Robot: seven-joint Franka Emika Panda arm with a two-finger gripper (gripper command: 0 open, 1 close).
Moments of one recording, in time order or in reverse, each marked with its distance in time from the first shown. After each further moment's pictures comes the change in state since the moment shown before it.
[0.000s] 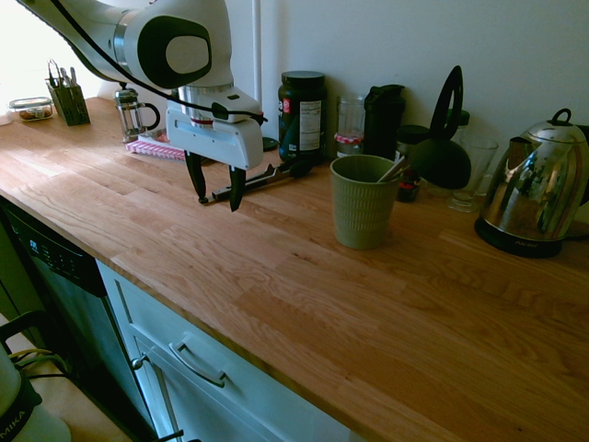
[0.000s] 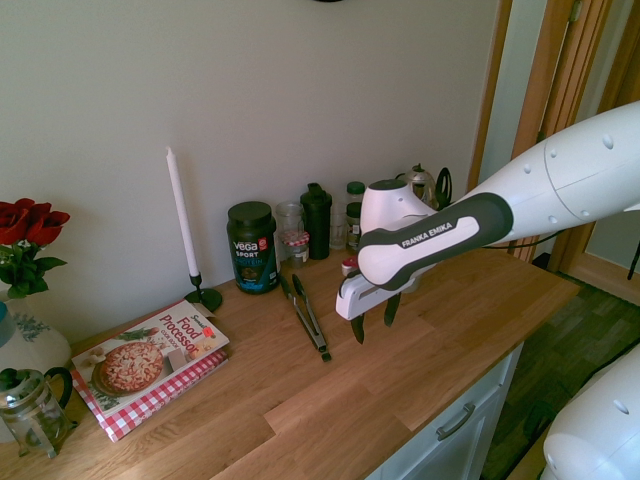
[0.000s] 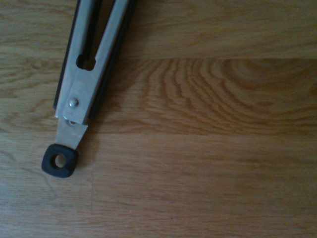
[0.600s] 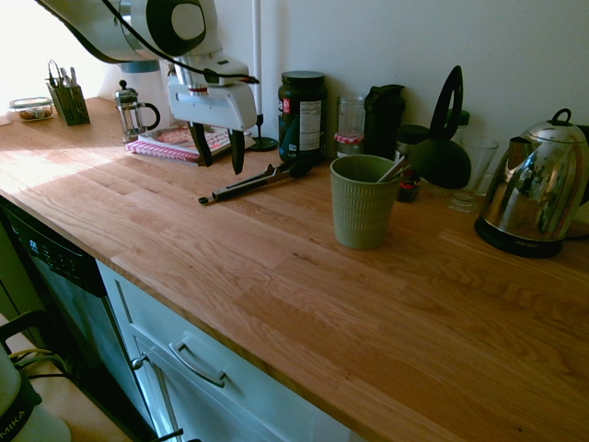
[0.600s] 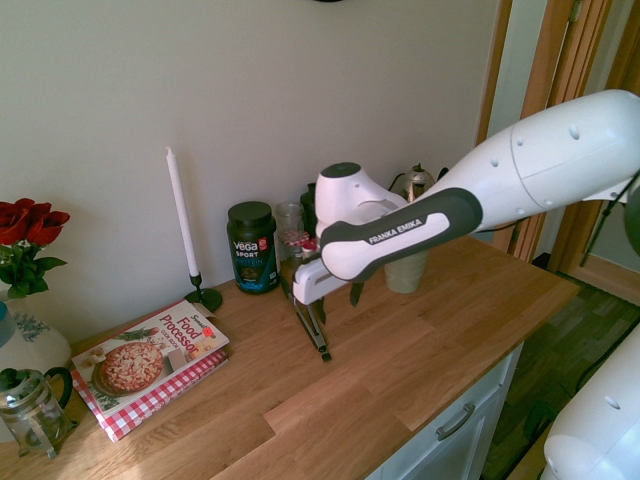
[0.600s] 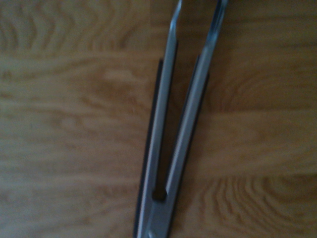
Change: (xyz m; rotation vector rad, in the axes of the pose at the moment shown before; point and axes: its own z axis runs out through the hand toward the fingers) arm 0.007 -0.118 -0.046 0.005 0.164 0.108
